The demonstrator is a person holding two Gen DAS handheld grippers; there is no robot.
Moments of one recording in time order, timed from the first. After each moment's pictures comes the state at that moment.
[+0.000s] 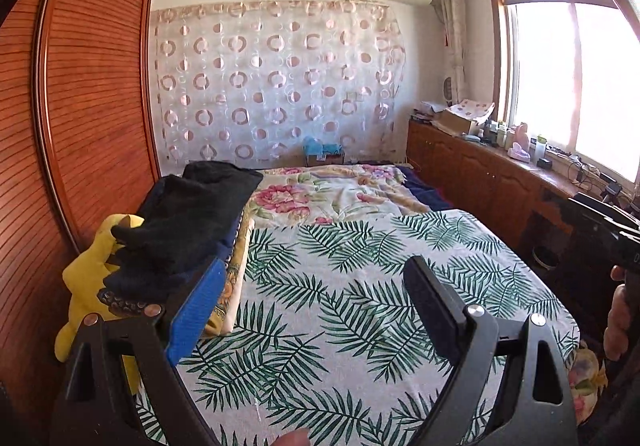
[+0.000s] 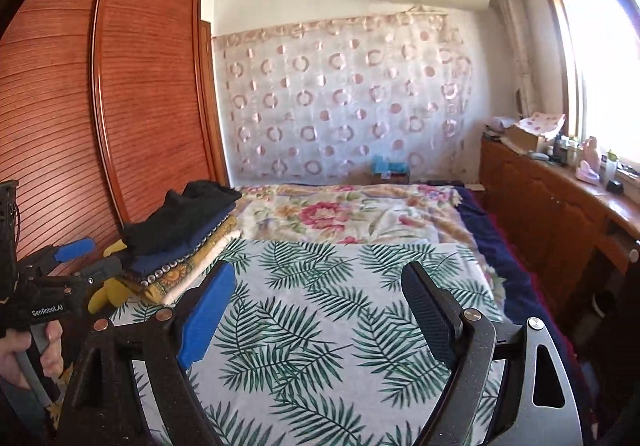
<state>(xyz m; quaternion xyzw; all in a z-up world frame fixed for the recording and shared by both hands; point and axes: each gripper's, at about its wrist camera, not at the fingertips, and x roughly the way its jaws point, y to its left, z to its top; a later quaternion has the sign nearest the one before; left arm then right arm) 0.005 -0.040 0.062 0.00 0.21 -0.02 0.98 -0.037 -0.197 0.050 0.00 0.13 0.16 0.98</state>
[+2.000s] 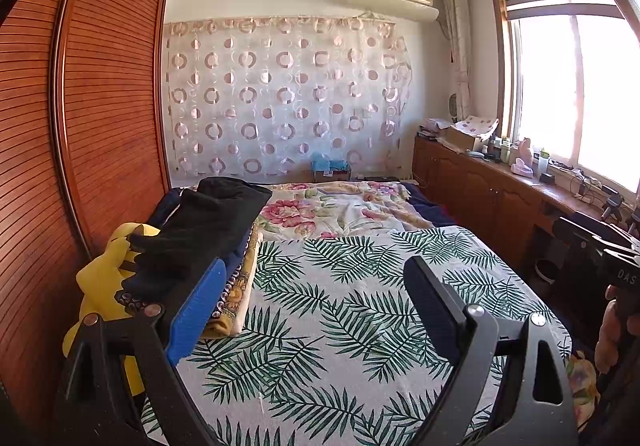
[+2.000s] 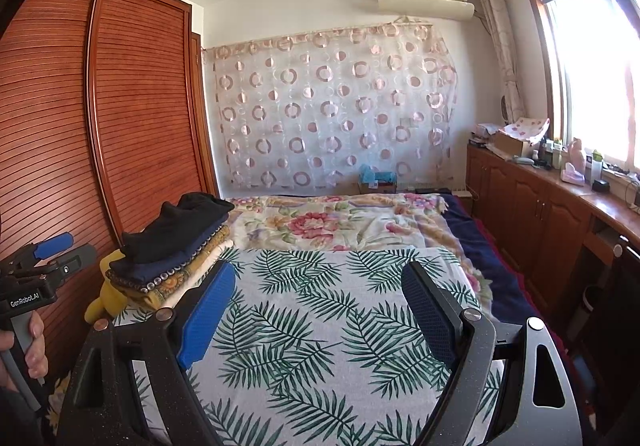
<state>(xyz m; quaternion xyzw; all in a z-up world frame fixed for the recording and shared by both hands) -0.024 -0.043 0.075 -0.01 0.19 -0.01 0.98 -0.028 -0.243 0.036 0.00 0.12 0.17 0.98</state>
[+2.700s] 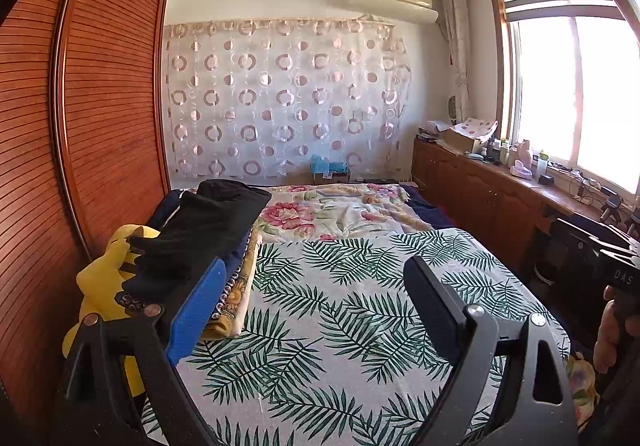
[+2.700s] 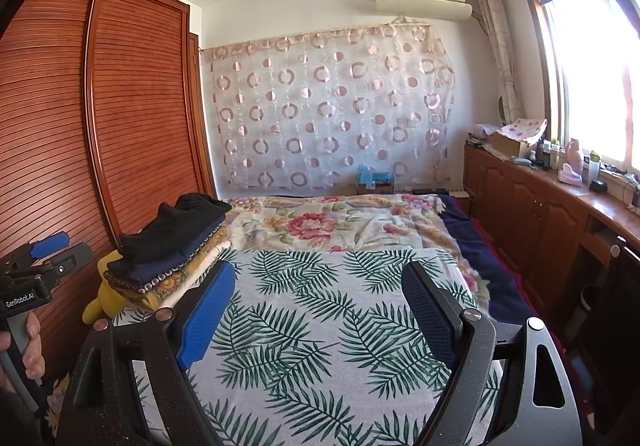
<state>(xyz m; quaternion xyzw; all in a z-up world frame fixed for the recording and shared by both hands) -0.024 -0.045 0.073 -0.01 0.18 -0.01 0.98 -0.024 -0.251 0.036 0.00 0.12 0.17 0.98</state>
